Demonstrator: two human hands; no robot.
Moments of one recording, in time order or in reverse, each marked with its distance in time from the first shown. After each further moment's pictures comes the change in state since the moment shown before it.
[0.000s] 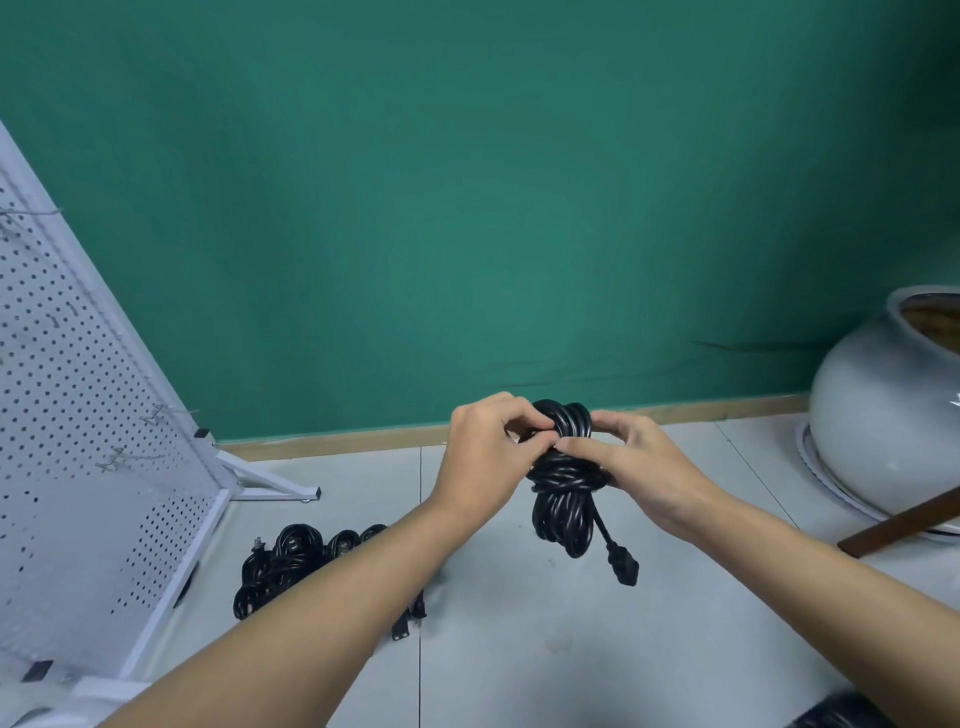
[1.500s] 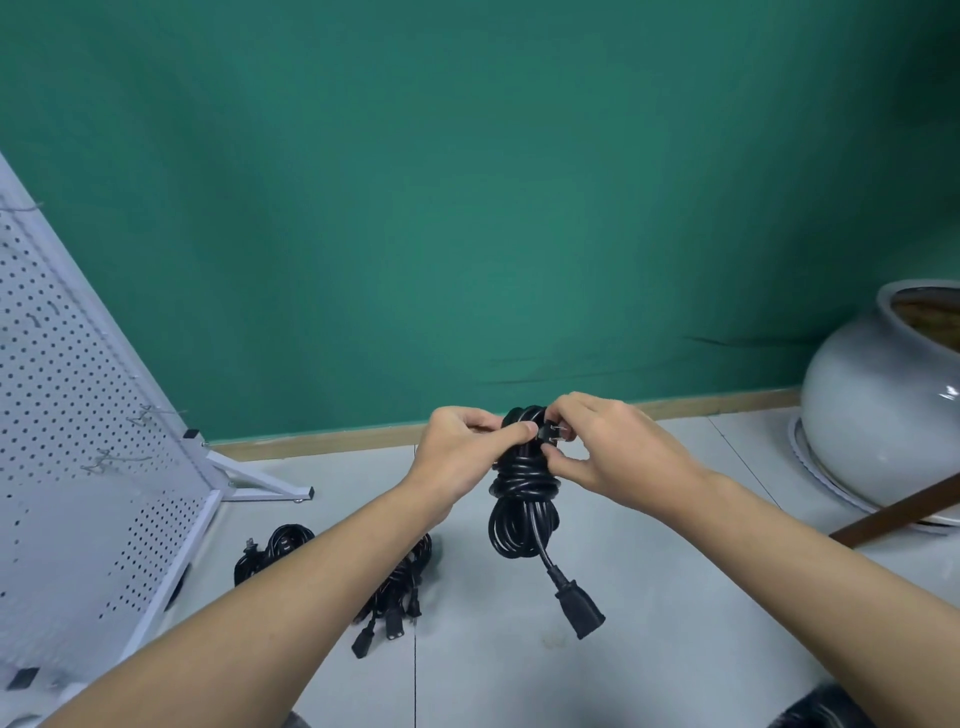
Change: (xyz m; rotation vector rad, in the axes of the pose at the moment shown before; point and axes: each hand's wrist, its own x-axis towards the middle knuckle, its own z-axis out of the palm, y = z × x) left_hand 0.006 -0.020 -0.008 -0.323 -0.137 -0.517; right_hand 0.012 -0.002 -0.004 -1.182 0.042 -0.596
